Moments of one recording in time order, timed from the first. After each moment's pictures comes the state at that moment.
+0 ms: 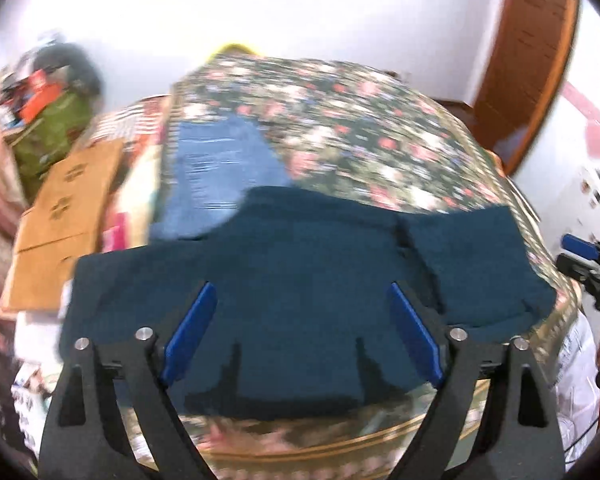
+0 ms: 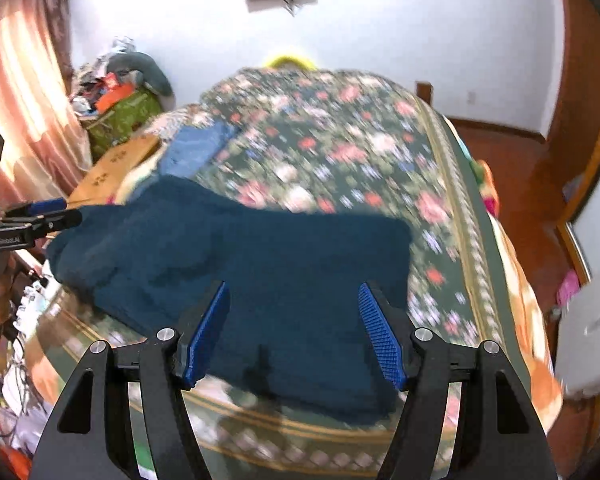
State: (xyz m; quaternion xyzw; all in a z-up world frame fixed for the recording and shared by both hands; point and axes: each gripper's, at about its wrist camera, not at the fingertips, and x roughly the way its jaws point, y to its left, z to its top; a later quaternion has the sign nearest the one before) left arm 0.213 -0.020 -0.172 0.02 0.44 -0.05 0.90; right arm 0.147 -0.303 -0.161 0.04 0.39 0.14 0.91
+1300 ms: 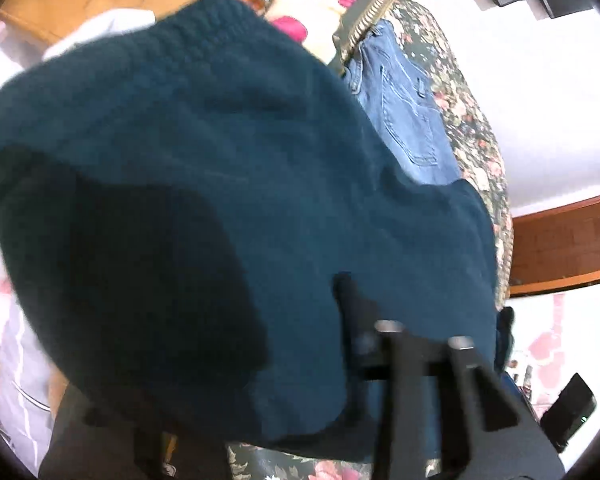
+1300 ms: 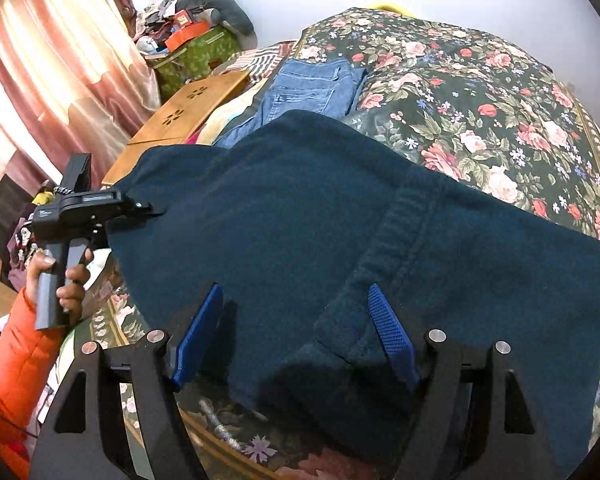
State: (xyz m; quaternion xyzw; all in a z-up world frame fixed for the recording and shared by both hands) left arm 0.243 0.180 -0.333 -0.37 0.51 0.02 0.78; right arm 0.197 -0.158 -0.216 0.02 0.47 0.26 0.84
